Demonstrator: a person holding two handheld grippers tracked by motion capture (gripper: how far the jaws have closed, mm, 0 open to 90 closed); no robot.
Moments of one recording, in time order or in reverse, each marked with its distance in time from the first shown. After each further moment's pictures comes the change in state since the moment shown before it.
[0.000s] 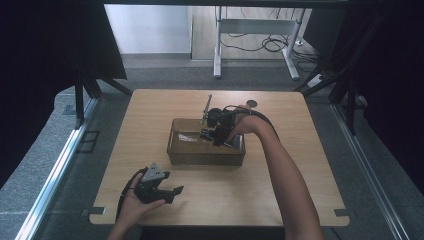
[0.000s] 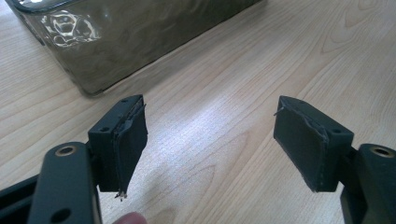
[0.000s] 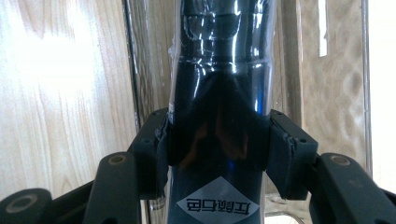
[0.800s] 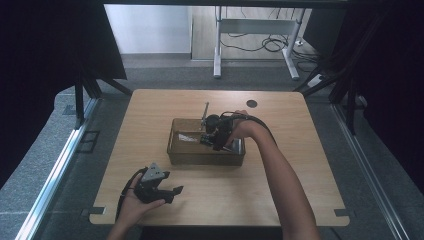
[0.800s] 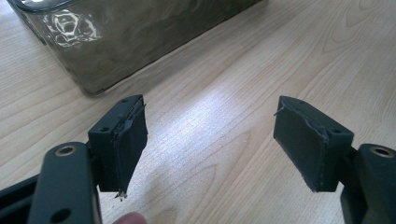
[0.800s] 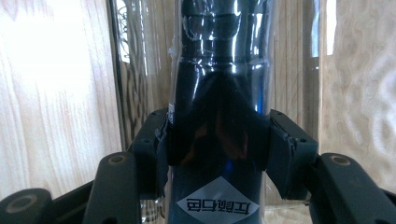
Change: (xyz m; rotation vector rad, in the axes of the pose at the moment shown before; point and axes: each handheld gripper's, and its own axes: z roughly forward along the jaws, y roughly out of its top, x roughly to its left) left arm 0.001 0.000 0.000 0.000 0.001 0.002; right arm 0.000 -0.001 0.028 0.044 0.007 -0.028
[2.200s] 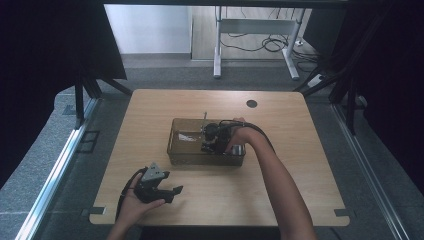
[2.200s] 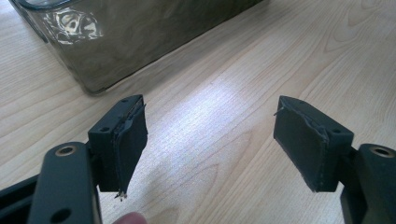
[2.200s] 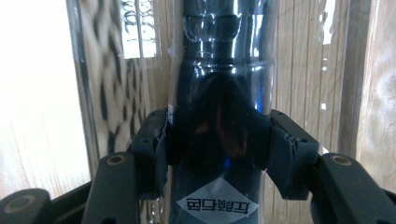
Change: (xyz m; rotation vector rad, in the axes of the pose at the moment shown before) left arm 0.001 -0.001 0.001 0.003 0.000 -0.003; right arm 0.004 -0.004 0.036 0.057 0.020 0.003
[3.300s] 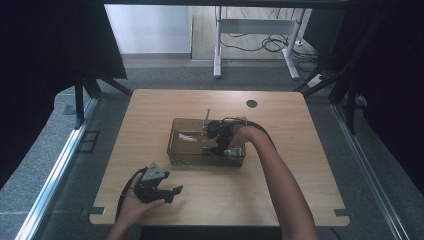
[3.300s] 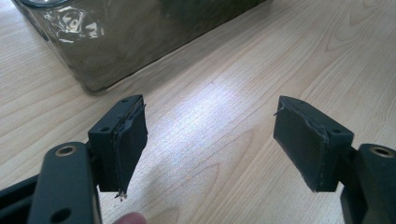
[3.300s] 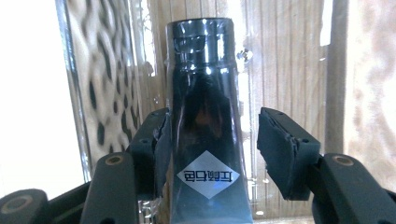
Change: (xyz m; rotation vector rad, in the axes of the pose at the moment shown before) left arm 0.000 0.000 0.001 0.002 0.001 -0.001; right arm -0.006 -0.006 -0.007 -0.030 -0.003 0.022
